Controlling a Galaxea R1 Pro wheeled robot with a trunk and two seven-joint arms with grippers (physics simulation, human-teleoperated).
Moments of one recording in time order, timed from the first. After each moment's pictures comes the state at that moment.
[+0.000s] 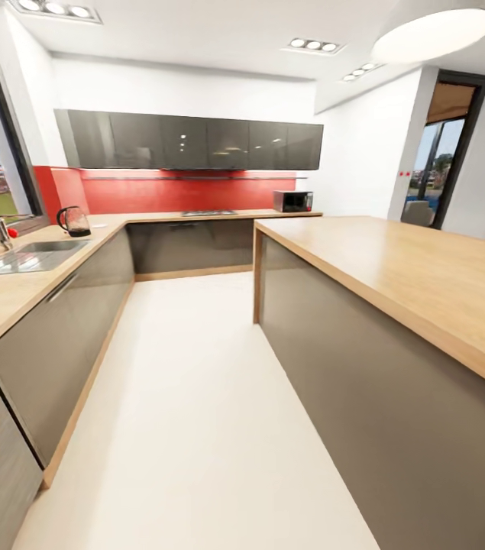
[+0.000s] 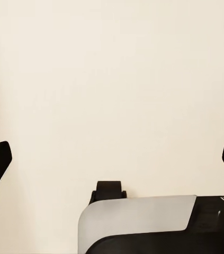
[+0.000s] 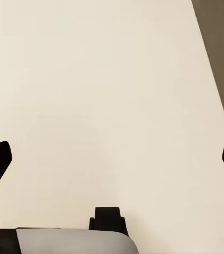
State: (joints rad) left arm 0.00 0.02 0.00 -0.41 0.00 -0.12 0.00; right arm -0.17 -0.03 0.00 -0.13 0.01 -0.26 -0.01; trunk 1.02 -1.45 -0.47
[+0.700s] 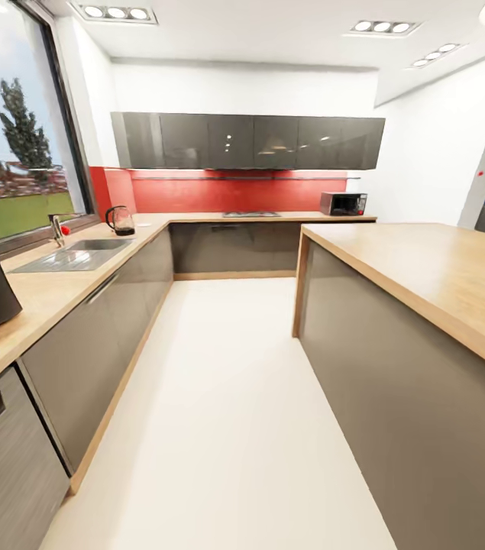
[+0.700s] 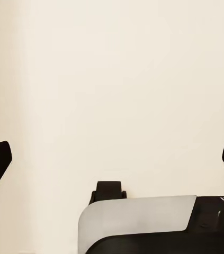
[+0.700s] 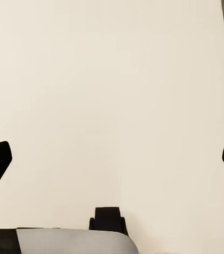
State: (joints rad) left arm 0.00 0.02 0.00 -0.41 0.00 -0.12 0.00; right arm -0.17 -0.03 0.00 -0.13 0.01 -0.27 -0.01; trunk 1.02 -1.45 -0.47
